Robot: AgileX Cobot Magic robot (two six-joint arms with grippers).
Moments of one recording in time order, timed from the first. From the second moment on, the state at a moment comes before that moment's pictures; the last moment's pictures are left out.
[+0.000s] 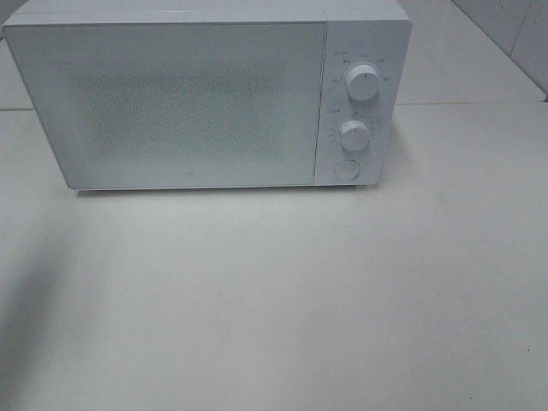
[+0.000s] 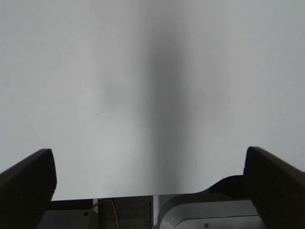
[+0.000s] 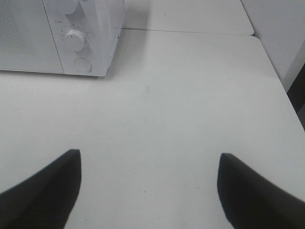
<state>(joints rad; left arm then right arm) -0.05 1.24 -0.99 -0.06 1.16 0.04 0.08 0.00 -0.50 -0.06 0.98 0.02</state>
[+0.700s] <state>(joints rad) -0.04 0.75 -0.66 -0.06 1.16 0.03 0.08 0.00 -0.50 -0.06 0.98 0.02</state>
